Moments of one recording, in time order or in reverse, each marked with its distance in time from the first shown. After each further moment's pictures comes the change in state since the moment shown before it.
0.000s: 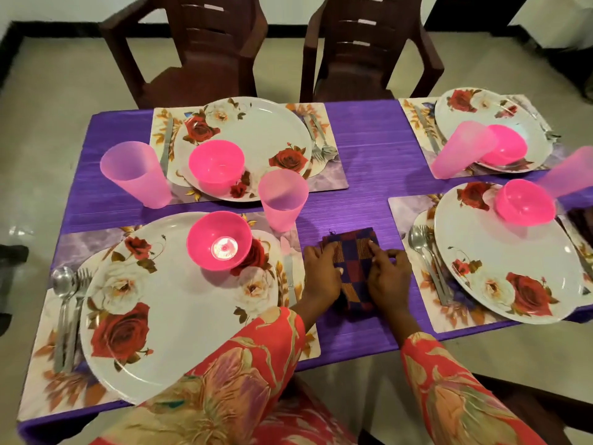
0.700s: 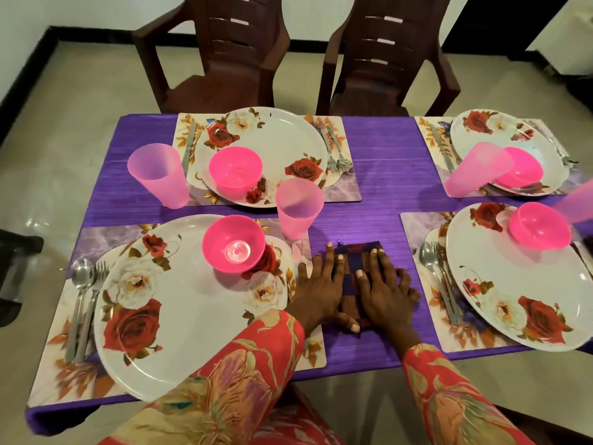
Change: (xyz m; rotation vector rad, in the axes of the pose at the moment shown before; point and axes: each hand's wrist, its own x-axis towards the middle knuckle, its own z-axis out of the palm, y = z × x) left_hand 0.002 -0.024 -0.011 0.802 -0.318 0.192; right_hand -0.010 -0.018 -0.002 -0.395 -0.357 0.047
